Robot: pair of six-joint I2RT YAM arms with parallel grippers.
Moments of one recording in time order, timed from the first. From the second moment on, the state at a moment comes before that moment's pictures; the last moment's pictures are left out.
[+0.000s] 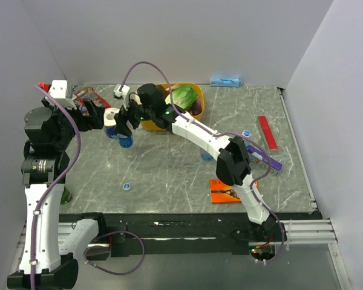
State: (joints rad) left arm 0.04 0.86 1.26 -0.50 0.19 -0.11; right arm 0.85 2.26 2.20 -0.30 -0.50 -0.11
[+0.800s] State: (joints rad) left arm 0.04 0.88 1.20 -0.46 0.26 -0.10; right arm 0.85 2.32 2.18 -0.28 -0.55 -0.13
